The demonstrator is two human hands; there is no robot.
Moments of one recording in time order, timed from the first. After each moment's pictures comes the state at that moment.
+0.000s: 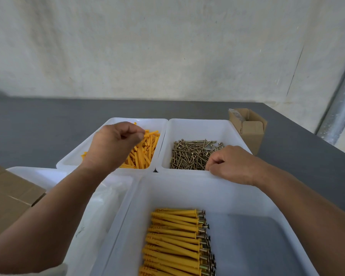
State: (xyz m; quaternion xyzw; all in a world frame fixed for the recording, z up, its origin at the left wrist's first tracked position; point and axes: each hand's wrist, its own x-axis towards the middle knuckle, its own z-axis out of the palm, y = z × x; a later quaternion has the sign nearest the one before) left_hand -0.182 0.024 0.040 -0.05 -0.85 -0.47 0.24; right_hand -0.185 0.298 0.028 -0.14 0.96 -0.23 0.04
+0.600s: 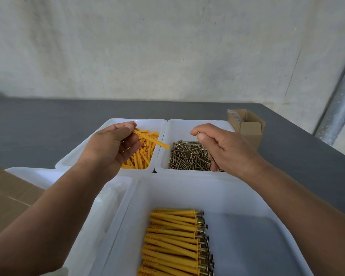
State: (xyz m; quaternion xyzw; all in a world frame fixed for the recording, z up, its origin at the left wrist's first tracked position) left_hand -0.181 0.031 0.048 0.07 -0.56 -0.82 0.08; right_hand -0.183 0.288 0.033 -0.22 0.89 -0.37 -0.16
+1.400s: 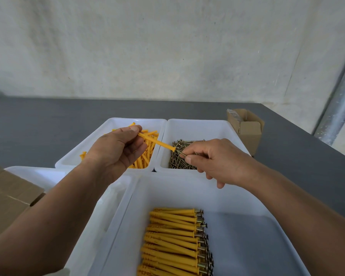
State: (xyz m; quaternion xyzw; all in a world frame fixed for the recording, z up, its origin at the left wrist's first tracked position) left_hand -0.179 0.037 0.045 0.09 -0.53 -0.84 0.03; right_hand -0.172 0.275 0.036 -0.22 0.92 -0.33 -0.01
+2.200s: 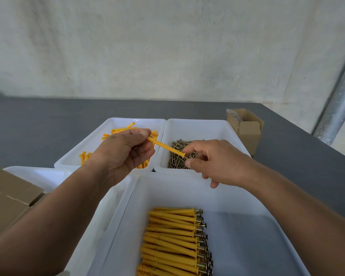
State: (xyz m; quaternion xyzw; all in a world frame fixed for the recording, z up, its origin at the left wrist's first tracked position) left_hand -0.176 0.046 0.043 0.05 -0.56 -0.82 -0.01; right_hand -0.174 0.276 0.035 -0.21 0.92 -0.32 0.01
